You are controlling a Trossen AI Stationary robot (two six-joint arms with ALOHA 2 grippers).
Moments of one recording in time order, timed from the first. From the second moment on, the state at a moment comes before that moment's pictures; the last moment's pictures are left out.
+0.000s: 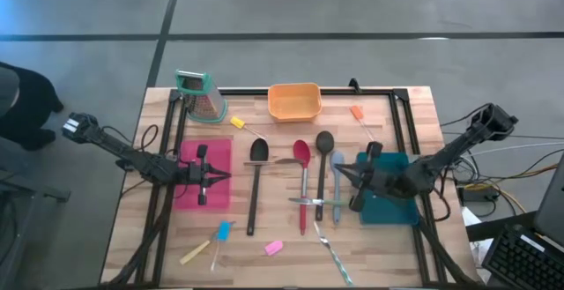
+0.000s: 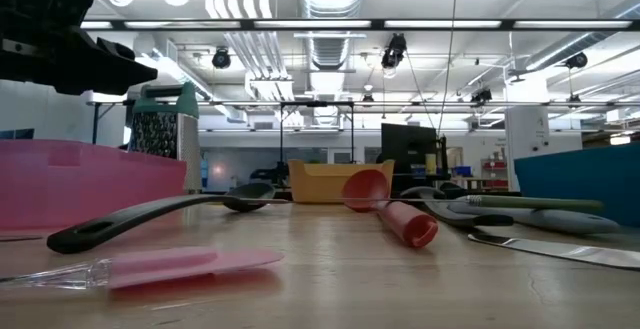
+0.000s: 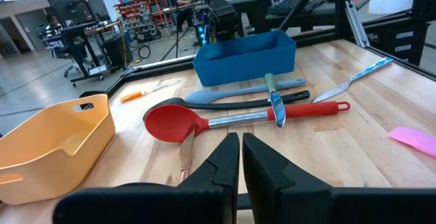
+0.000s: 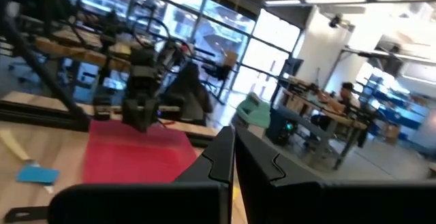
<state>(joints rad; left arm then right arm) -0.44 0.47 0.01 0.38 -0.49 0.13 0.56 1.10 0.53 0.74 0.89 -0.44</state>
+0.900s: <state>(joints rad) -0.44 0.48 0.01 0.36 -0.49 0.13 -0.44 0.96 0.99 -0.84 0.46 0.08</state>
